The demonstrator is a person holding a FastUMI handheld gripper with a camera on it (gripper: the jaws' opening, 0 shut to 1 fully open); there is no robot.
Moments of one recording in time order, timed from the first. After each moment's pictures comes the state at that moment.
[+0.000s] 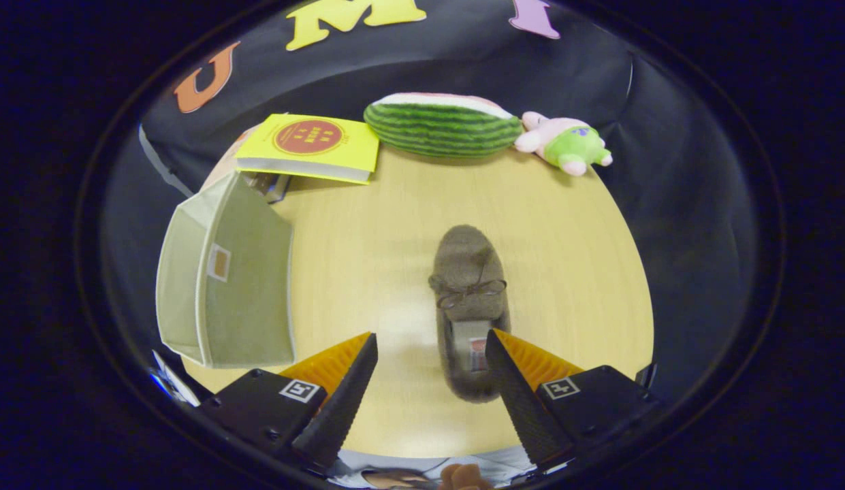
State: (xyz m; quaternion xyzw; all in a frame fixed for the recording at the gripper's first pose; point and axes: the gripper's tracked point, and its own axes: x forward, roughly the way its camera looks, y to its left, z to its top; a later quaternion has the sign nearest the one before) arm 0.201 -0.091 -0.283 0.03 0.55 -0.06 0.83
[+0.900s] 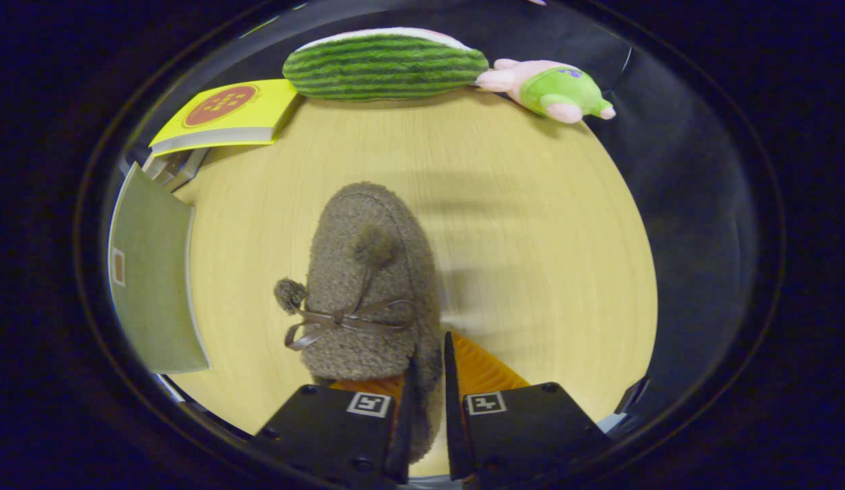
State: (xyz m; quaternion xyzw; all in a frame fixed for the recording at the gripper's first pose) arm 0.226 -0.168 -0.376 0.01 0.60 -0.10 0.79
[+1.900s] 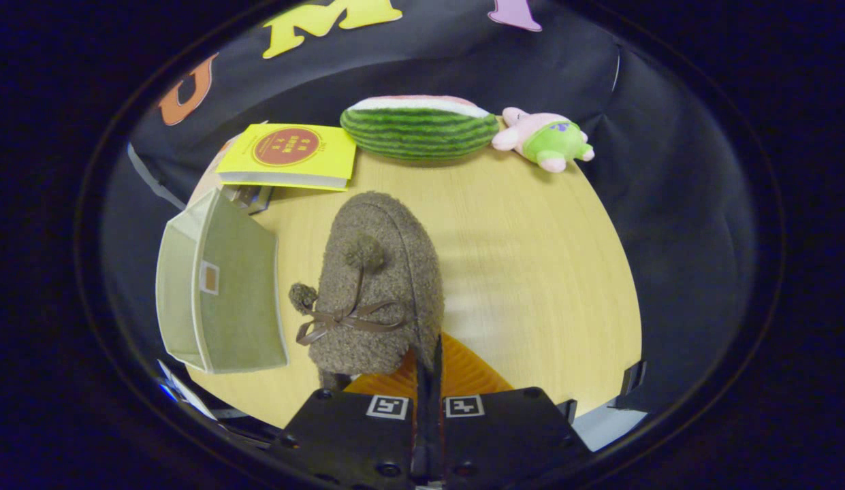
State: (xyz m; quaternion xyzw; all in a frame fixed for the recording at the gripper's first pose) arm 0.203 -0.095 -0.253 0.03 0.54 -0.07 0.84
